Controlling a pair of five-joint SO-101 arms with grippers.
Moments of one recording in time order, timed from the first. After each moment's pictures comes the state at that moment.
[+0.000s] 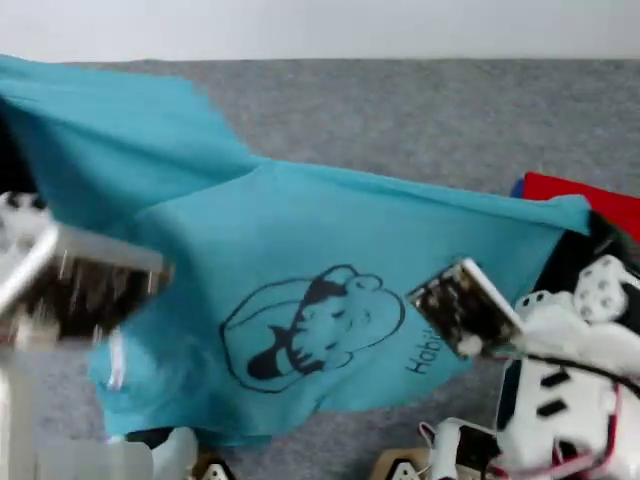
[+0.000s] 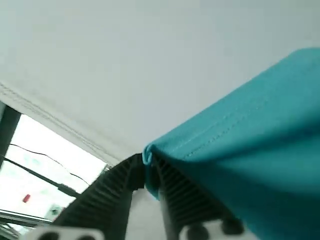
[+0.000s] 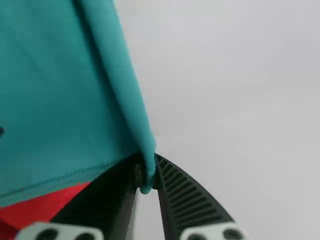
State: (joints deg) left arm -12.5 -23.1 -58.4 96.0 -47.7; right arm 14.9 -66.7 11.1 76.5 66.9
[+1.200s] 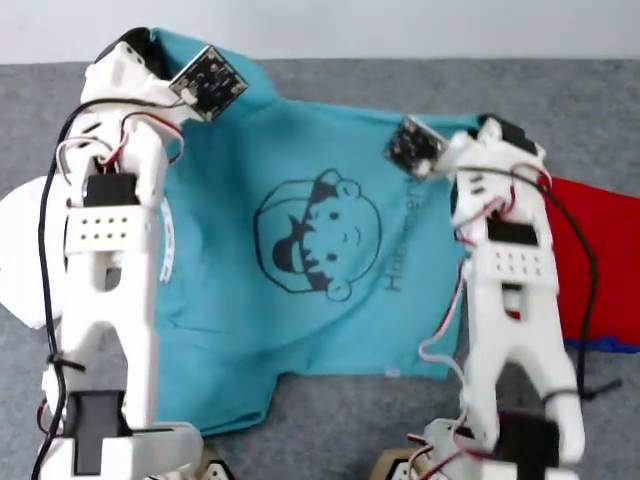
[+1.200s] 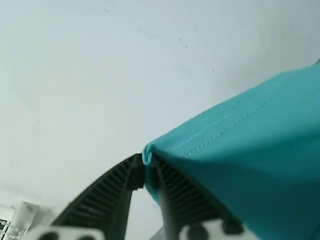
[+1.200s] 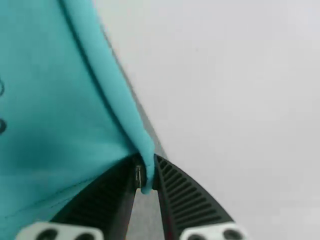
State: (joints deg) left arm -6.3 -6.7 11.6 18.7 -48.7; right arm 3.4 -13.6 30.2 9.1 67.6
